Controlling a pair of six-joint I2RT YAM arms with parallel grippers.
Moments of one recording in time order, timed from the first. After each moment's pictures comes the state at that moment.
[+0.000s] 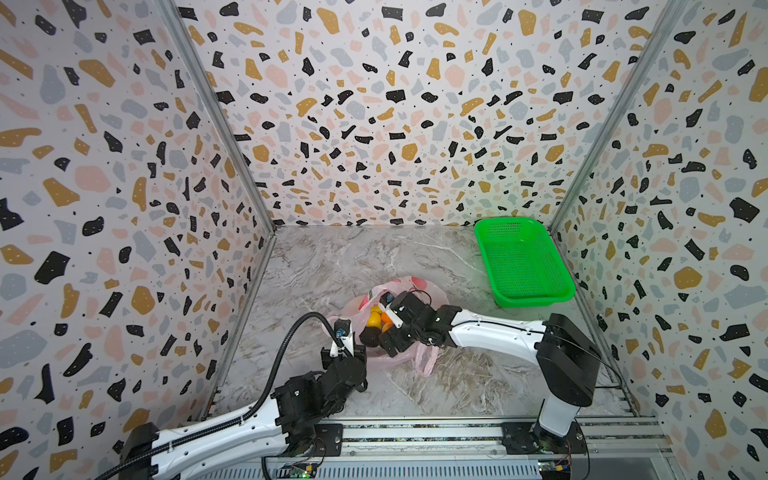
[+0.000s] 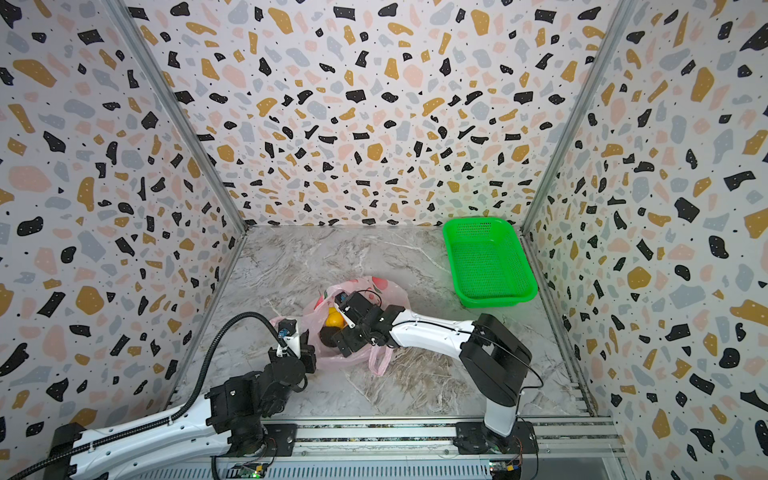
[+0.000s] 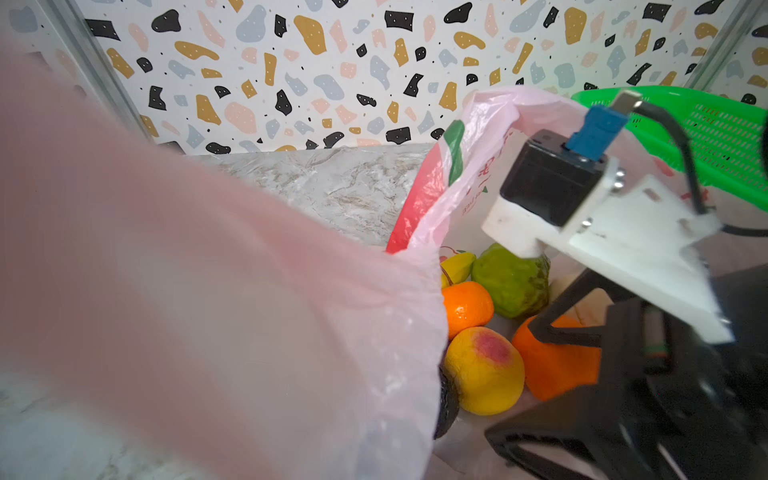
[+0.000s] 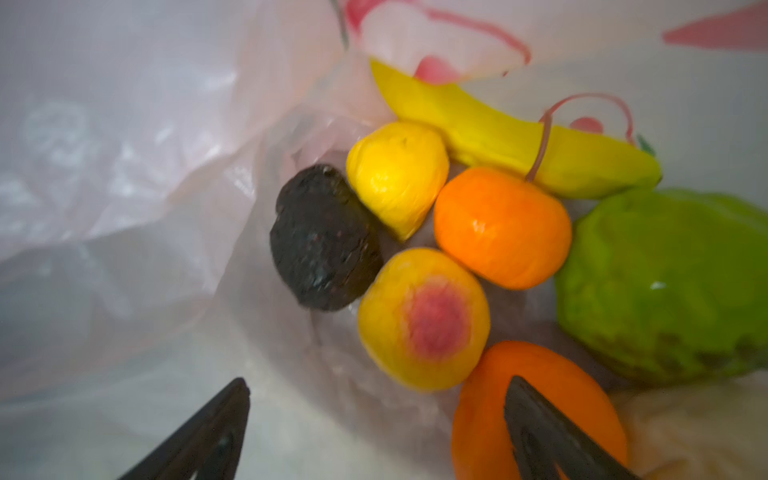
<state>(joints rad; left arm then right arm) -1.13 0.63 0.36 -0.31 -0.92 -0.51 1.04 1.75 1.21 -0.42 -0.03 0.27</state>
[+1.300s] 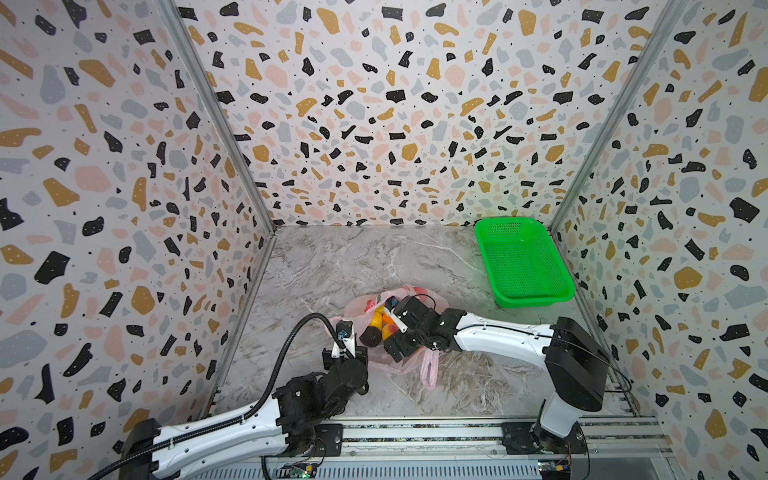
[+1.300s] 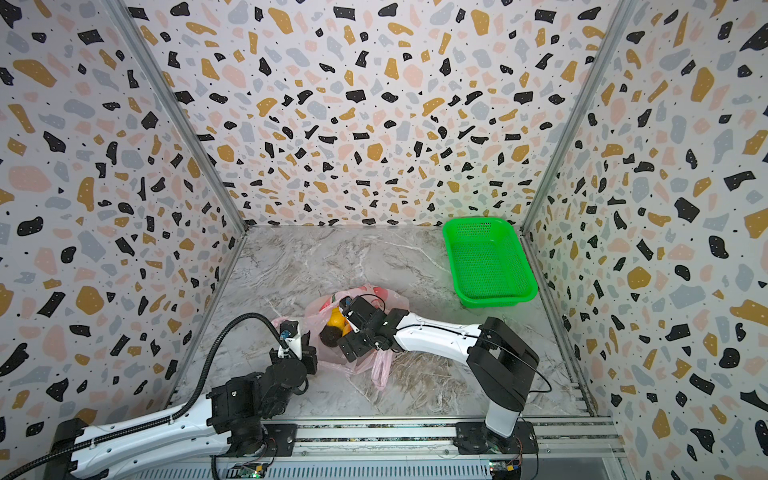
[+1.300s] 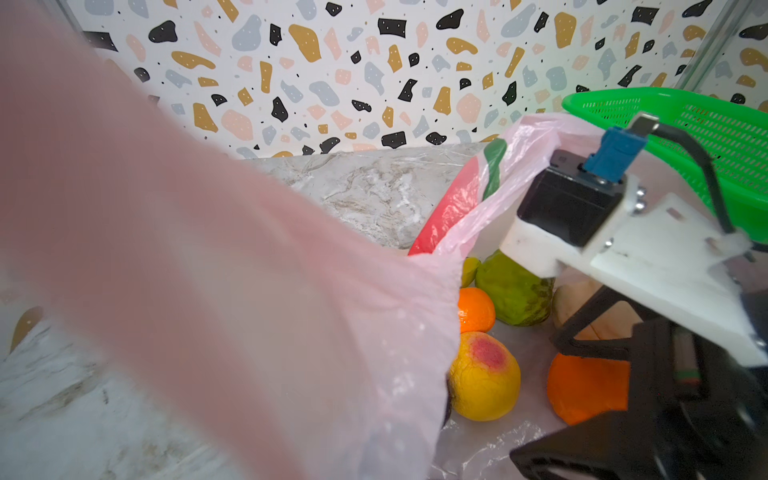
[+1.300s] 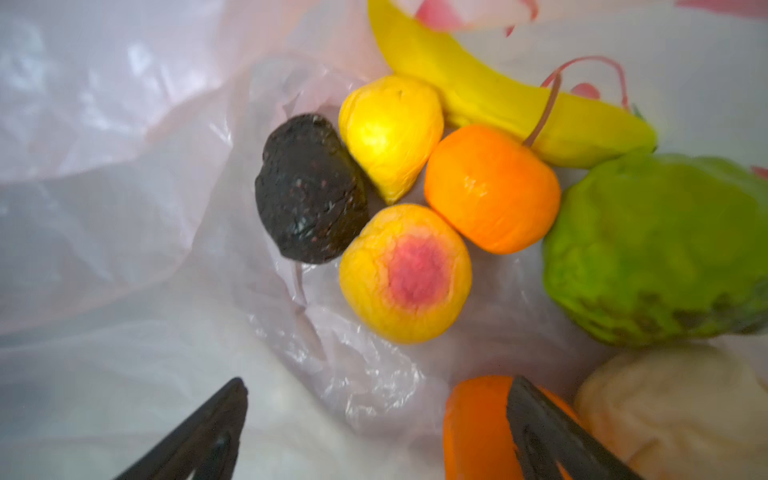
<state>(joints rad) -1.16 0.62 0.36 -0.29 -0.95 -0.50 1.03 1.74 1.18 -0.38 0.00 0.28</state>
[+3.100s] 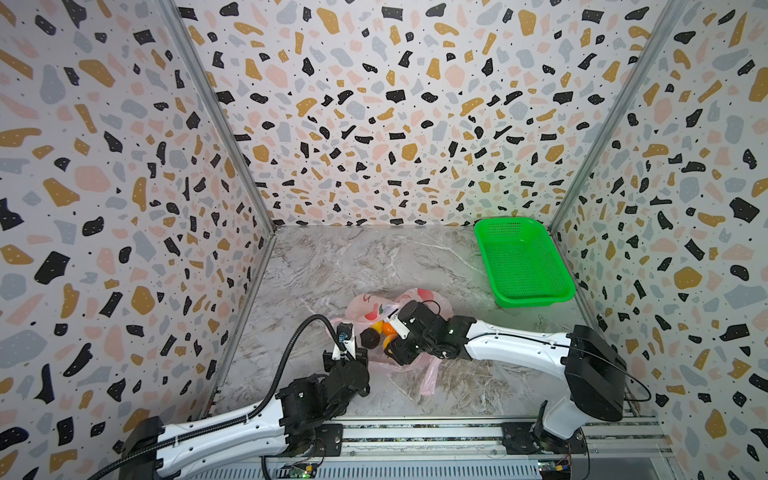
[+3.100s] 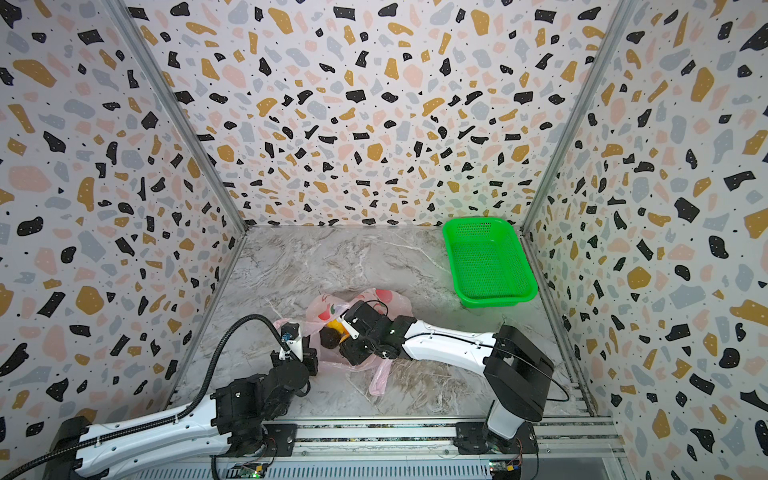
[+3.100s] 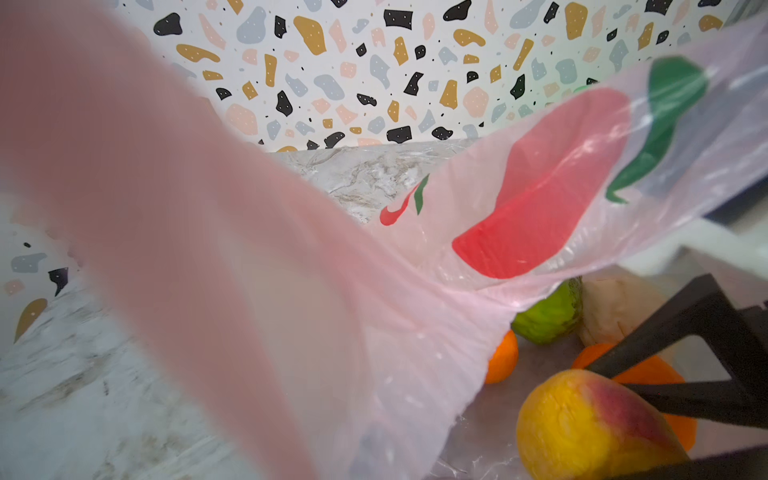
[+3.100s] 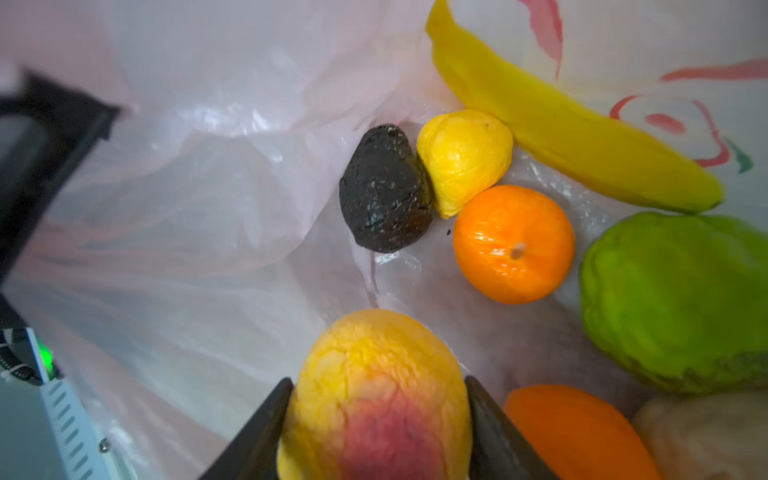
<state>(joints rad) -1.16 0.62 0.32 -0.26 -0.97 -0.52 1.08 1.63 1.09 -0.35 -0.09 0.27</state>
